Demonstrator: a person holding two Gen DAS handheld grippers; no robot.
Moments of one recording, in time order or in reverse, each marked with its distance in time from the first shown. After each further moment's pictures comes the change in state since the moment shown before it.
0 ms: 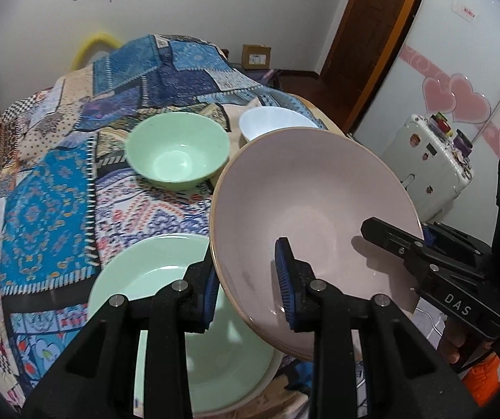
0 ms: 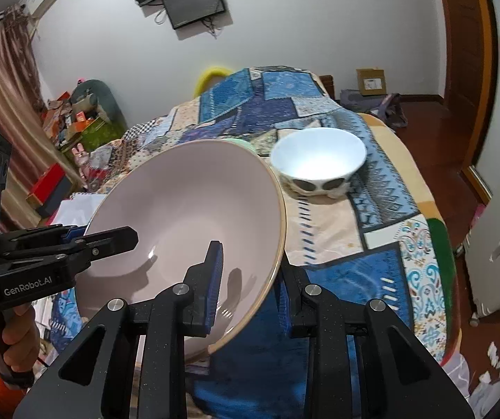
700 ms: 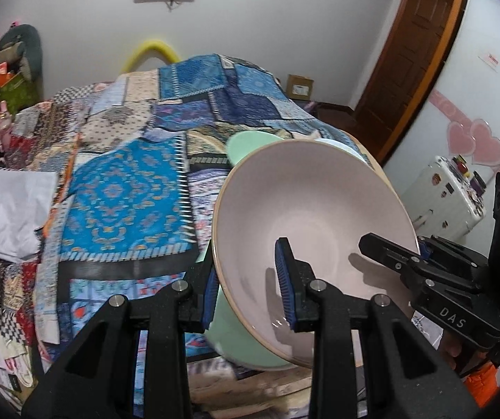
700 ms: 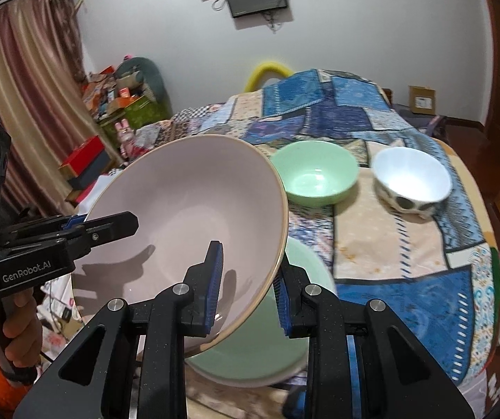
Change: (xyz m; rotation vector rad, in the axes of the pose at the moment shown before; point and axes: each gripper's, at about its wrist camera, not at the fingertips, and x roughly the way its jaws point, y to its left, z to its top) left arm -0.088 0.088 -0.041 -0.140 -0.116 0.097; right arm 0.025 0.100 -0.001 -0.142 0.019 0.125
